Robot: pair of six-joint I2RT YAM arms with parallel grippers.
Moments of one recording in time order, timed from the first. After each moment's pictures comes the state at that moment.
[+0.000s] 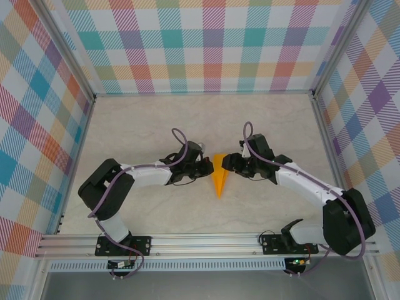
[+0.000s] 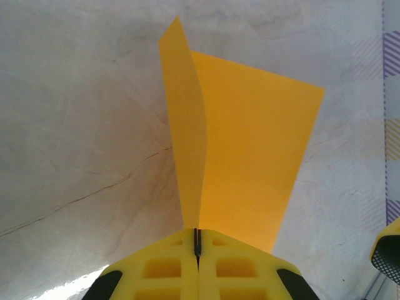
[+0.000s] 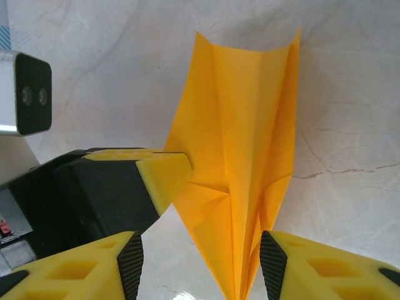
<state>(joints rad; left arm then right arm) -0.75 1.72 0.88 0.09 0.22 -0.90 0.53 1.31 0.76 -0.33 -0.37 0.77</state>
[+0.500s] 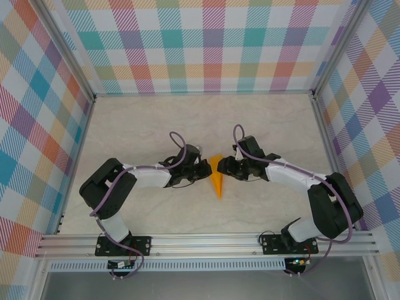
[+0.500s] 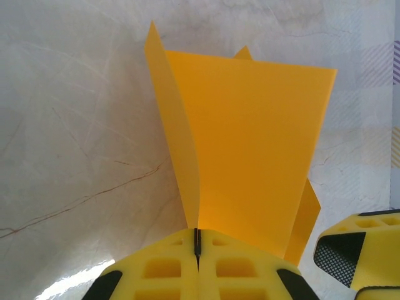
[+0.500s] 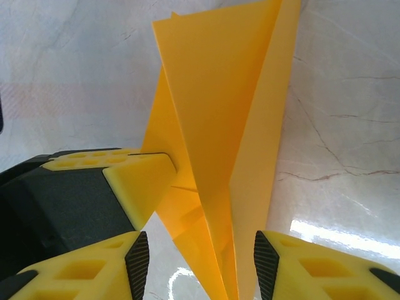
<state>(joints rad) -0.74 1.73 0.82 0.15 0.22 -0.94 0.56 1.45 0.78 -0.27 -0.39 0.79</state>
